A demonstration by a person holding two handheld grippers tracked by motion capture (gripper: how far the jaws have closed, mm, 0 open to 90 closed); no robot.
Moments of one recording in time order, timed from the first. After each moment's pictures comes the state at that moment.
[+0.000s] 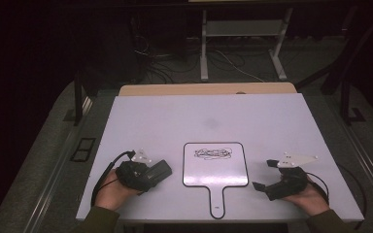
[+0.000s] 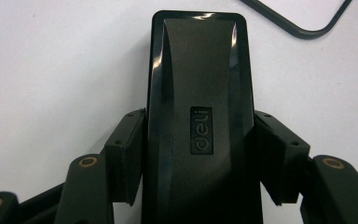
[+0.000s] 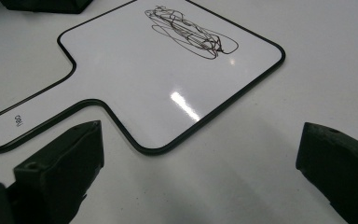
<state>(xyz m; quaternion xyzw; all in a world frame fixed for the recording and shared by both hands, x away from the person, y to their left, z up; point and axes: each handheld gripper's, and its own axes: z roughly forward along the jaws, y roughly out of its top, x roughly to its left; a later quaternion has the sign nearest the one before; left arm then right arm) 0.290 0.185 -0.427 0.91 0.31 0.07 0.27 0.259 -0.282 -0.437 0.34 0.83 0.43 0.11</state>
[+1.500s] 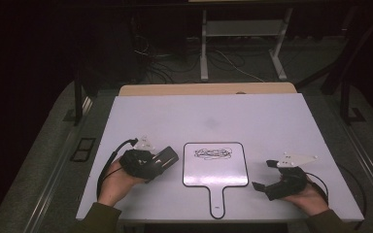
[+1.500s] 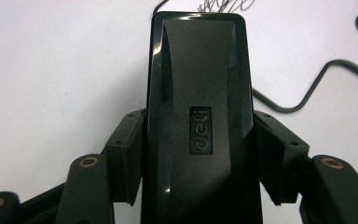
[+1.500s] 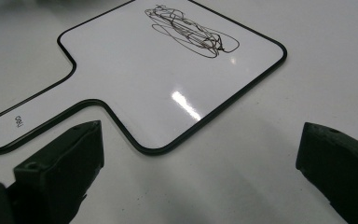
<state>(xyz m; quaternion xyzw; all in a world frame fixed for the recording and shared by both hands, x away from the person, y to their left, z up) 0.305 0.167 -0.392 0.89 0.30 0.09 0.32 0.260 -0.282 -0.438 0.34 0.83 0.43 0.10</state>
